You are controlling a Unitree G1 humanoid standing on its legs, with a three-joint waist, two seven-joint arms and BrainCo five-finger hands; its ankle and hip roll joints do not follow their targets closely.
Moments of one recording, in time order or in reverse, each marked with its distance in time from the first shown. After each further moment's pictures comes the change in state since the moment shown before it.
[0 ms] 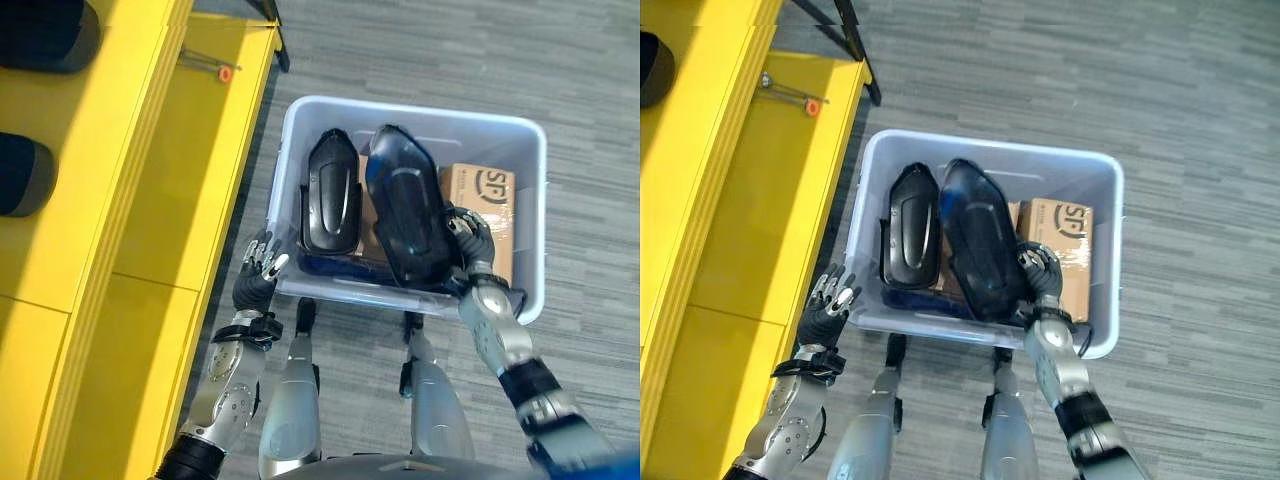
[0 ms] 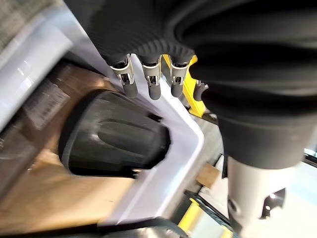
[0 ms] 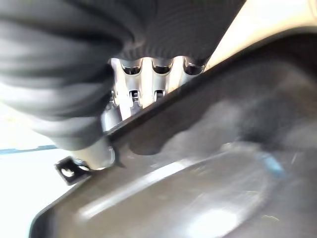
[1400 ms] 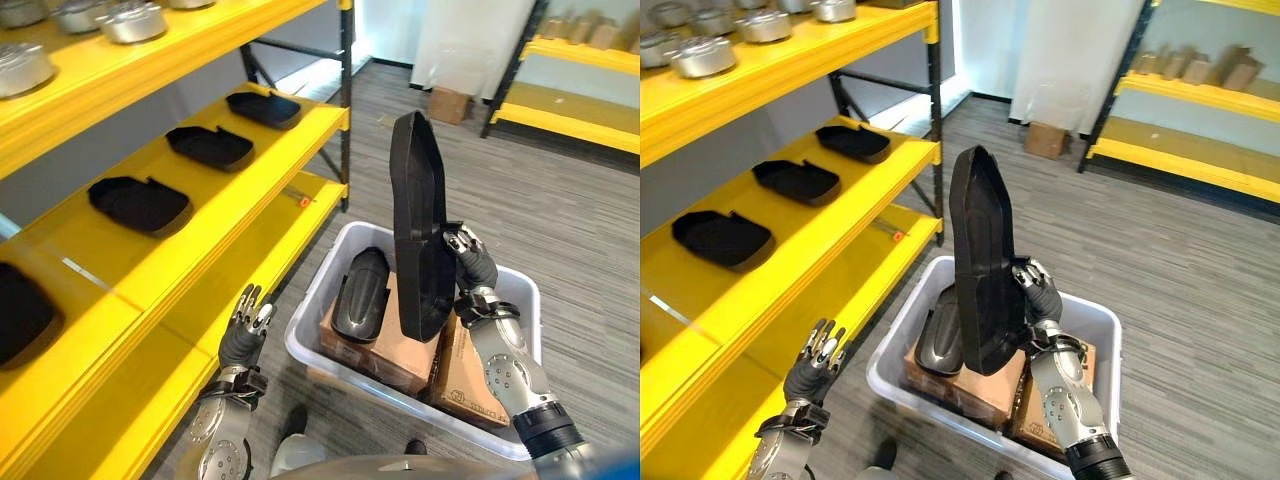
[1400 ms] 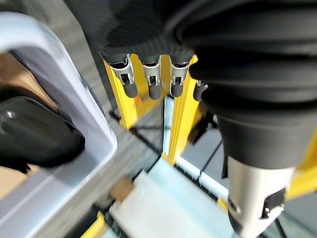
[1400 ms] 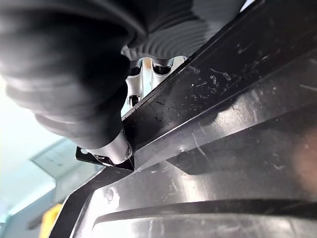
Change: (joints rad) left arm 0.188 -0.139 0.092 0.072 0.007 0.096 -0.170; right arm 0.113 -0.039 -0.055 -0.150 0.337 0.000 0.278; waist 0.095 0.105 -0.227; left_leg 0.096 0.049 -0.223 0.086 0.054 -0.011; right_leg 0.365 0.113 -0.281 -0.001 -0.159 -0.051
